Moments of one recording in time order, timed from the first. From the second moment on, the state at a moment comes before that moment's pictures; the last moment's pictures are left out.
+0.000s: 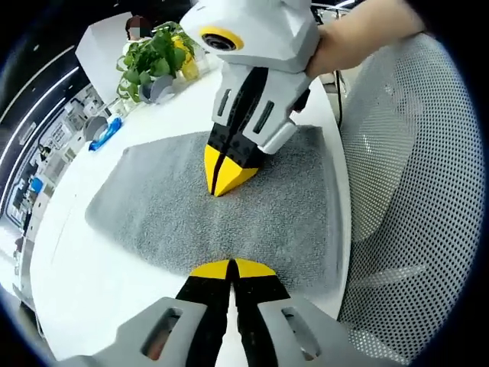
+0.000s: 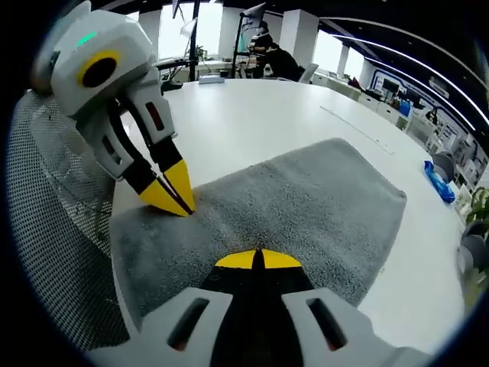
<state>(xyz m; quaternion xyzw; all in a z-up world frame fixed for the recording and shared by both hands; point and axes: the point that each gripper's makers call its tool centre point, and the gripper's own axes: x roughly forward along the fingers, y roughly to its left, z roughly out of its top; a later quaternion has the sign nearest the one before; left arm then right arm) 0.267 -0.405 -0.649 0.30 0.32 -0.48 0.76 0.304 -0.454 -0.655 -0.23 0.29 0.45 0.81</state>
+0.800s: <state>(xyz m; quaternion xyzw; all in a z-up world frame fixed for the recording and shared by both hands) 0.233 -0.390 -0.653 0.06 0.49 -0.43 0.76 0.302 -0.450 -0.654 -0.29 0.24 0.44 0.82</state>
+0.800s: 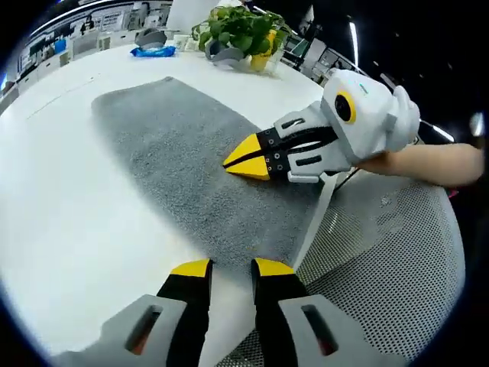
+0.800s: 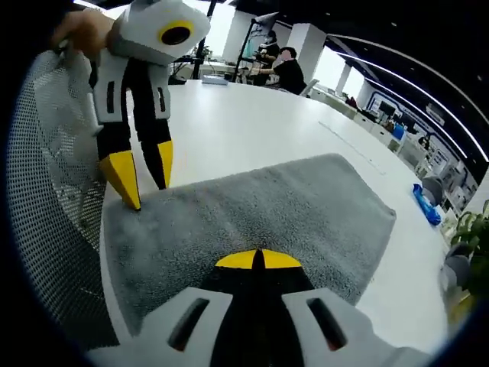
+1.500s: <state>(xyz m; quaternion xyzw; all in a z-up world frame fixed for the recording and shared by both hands) 0.250 -0.431 -0.611 -0.24 0.47 -0.42 0.74 0.303 -0.450 -0.631 -0.20 0.28 0.44 0.83</state>
